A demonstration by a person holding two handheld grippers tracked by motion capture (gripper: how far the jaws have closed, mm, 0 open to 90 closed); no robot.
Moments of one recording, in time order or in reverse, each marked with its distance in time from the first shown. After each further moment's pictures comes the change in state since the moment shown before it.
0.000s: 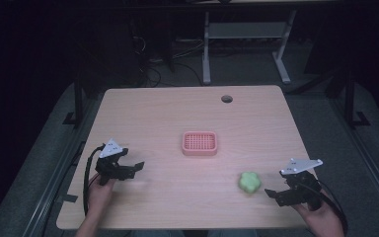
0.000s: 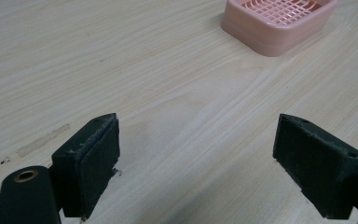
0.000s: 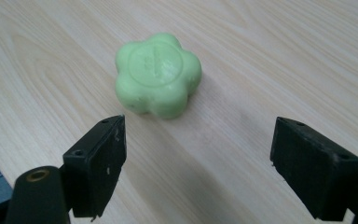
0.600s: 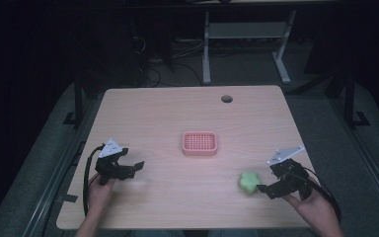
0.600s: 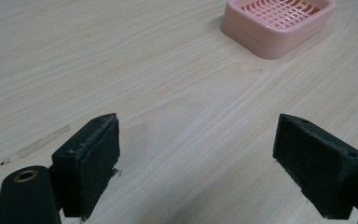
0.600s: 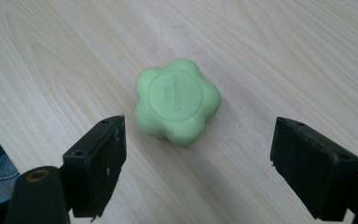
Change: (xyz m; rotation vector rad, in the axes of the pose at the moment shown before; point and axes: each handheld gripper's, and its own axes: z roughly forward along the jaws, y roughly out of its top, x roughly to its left) left arm 0.000 0.000 -0.001 -0.007 -0.001 -0.007; right arm 0.007 0.041 0.006 0.110 0.044 -0.057
